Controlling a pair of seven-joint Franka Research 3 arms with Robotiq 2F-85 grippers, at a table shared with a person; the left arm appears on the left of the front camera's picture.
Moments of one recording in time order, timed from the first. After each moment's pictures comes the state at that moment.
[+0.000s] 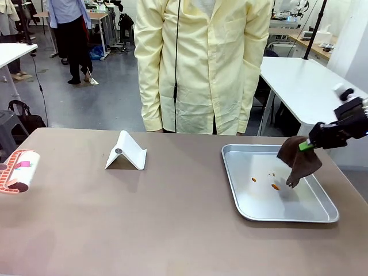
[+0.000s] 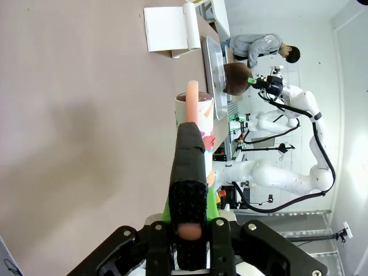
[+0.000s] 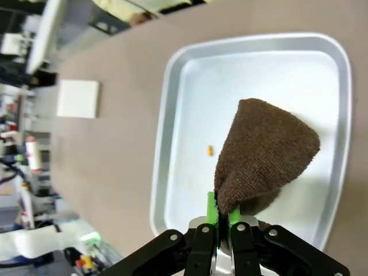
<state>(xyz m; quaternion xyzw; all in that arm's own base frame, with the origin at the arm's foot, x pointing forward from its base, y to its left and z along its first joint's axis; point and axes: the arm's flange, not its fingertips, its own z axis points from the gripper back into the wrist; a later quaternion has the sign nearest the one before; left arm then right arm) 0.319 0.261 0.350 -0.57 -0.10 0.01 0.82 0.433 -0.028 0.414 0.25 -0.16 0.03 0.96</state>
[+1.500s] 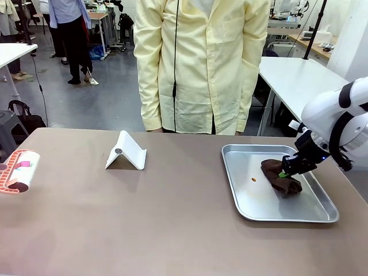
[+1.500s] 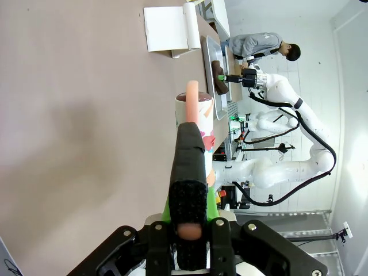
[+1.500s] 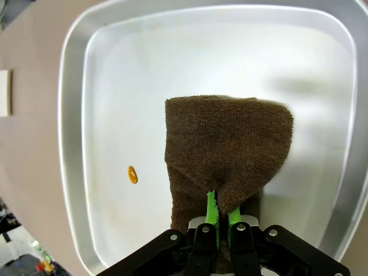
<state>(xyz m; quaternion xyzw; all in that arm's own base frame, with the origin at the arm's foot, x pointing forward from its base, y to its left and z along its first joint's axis) 0.319 0.261 0.350 -0.57 -0.10 0.01 0.82 0.476 0.008 0.304 0.16 -0.09 0.06 0.98</state>
